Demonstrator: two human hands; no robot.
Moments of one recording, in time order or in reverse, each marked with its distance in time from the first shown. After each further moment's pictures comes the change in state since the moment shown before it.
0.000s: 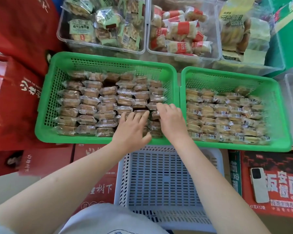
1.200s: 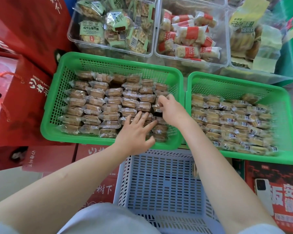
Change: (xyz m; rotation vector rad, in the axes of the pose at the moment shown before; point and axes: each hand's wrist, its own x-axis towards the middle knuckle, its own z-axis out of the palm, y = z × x) left_hand 0.003 -0.001 0.002 -0.055 -0.107 0.017; right_hand 0.061 0.010 -0.013 0.190 -0.439 0.072
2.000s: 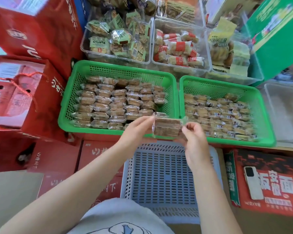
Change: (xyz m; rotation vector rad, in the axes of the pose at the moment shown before) left_hand -0.099 0.032 -0.043 -1.646 0.081 -0.171; right_hand -0.188 -0.059 0.004 1.253 0.519 0.444
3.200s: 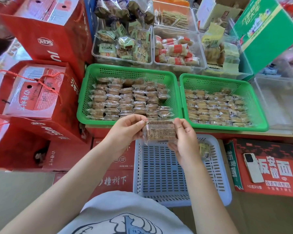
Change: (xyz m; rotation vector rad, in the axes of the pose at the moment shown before) left_hand -0.099 0.021 -0.045 0.019 -0.066 0.158; right_hand -0.095 -0.006 0.041 0.156 -0.092 -0.005
